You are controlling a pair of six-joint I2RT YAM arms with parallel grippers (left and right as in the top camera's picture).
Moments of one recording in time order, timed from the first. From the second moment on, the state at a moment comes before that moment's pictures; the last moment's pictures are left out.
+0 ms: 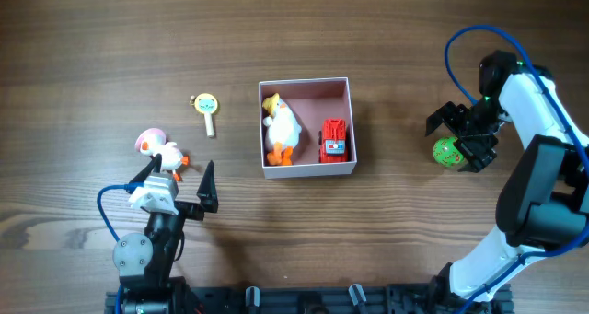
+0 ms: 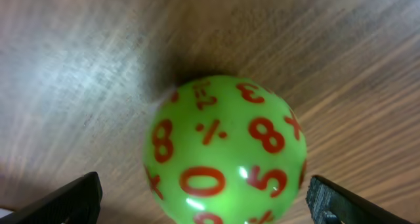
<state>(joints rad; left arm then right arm) 0.06 0.01 0.01 -0.05 0.25 -0.10 -0.23 1.92 1.33 -1.14 -0.14 0.66</state>
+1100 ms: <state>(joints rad) 0.06 0.01 0.01 -0.05 0.25 -0.10 -0.23 1.92 1.33 -1.10 -0.12 0.65</state>
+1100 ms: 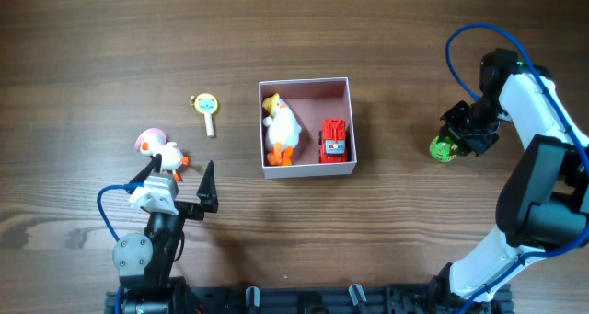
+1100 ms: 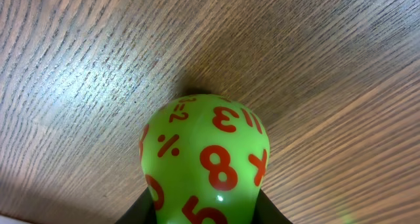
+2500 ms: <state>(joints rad) 0.06 0.01 0.01 -0.05 0.25 -0.10 0.42 2.08 2.01 -1.14 -0.10 0.48</state>
